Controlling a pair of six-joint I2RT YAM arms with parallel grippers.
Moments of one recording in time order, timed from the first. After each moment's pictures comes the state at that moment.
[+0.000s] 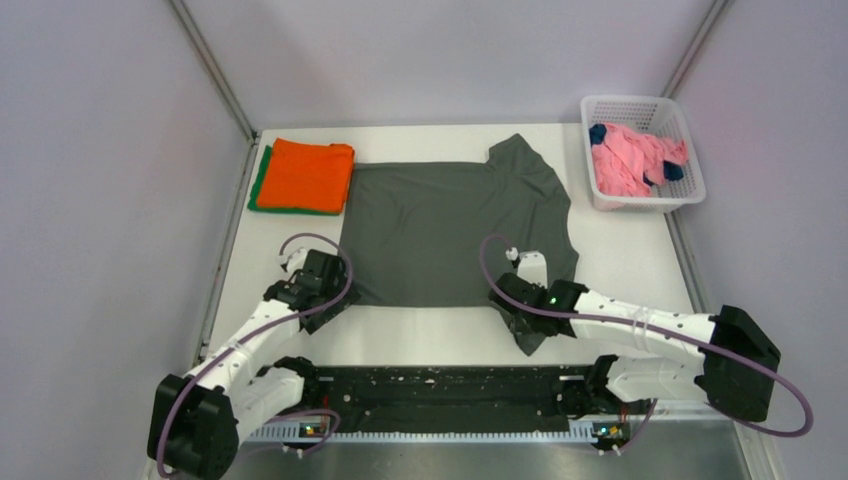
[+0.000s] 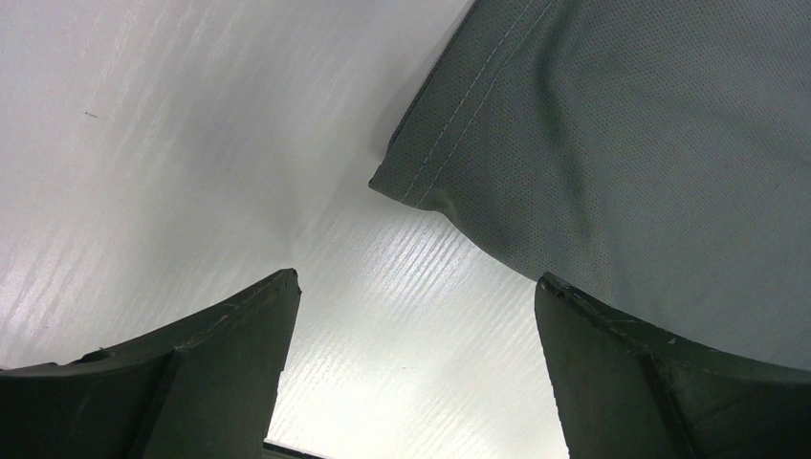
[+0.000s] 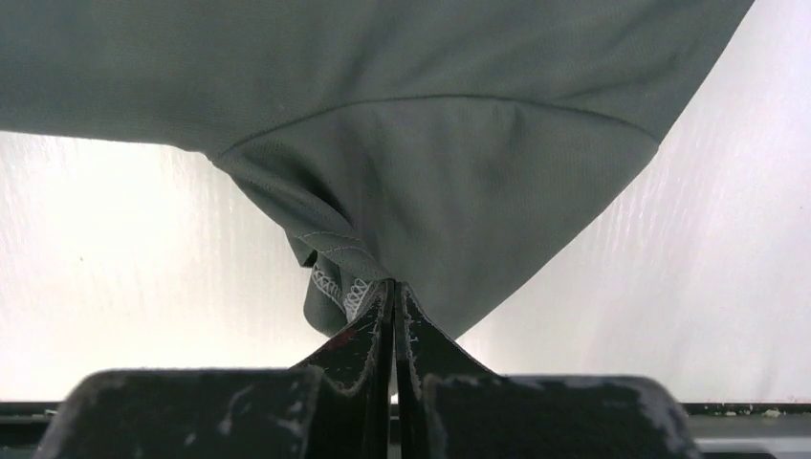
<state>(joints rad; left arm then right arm) -0.33 0.96 0.50 -0.65 -0.24 -0.94 1.01 1.18 0.68 -0.77 0.49 0.83</state>
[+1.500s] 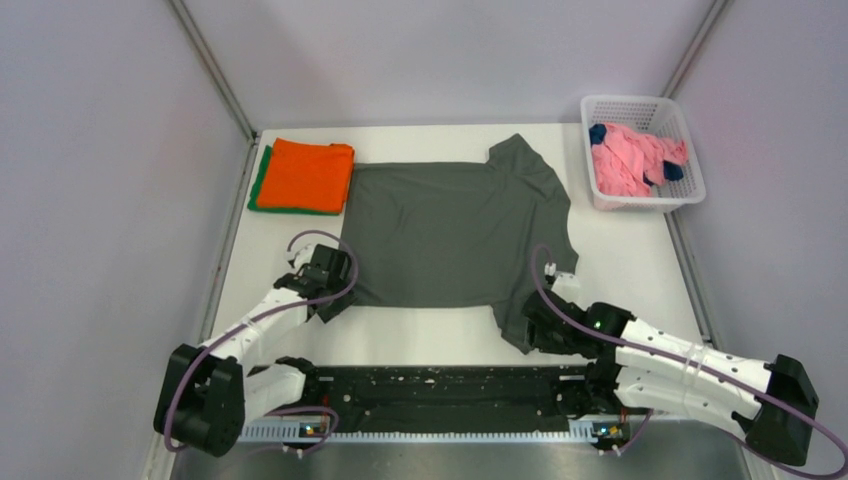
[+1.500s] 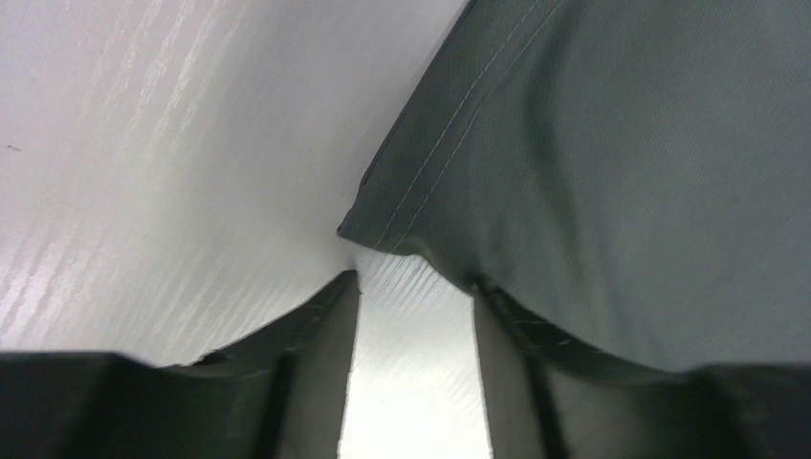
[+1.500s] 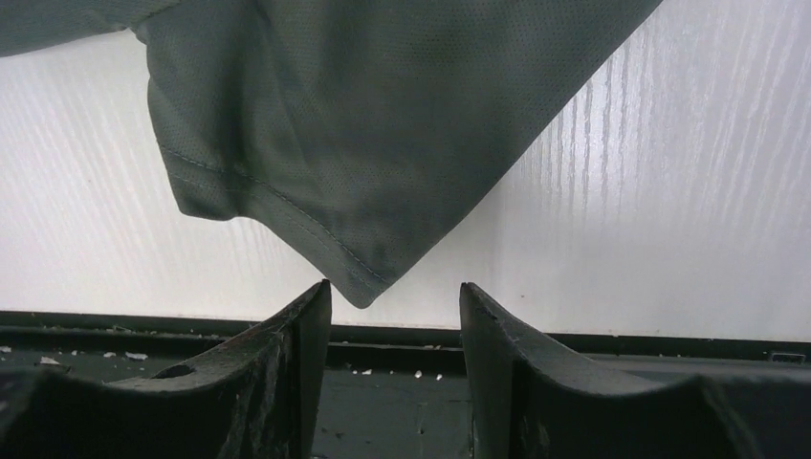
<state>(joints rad) -0.33 1.09 0.50 -0.56 -0.22 -0.94 0.98 0.81 0.49 -0.85 0.33 1.02</state>
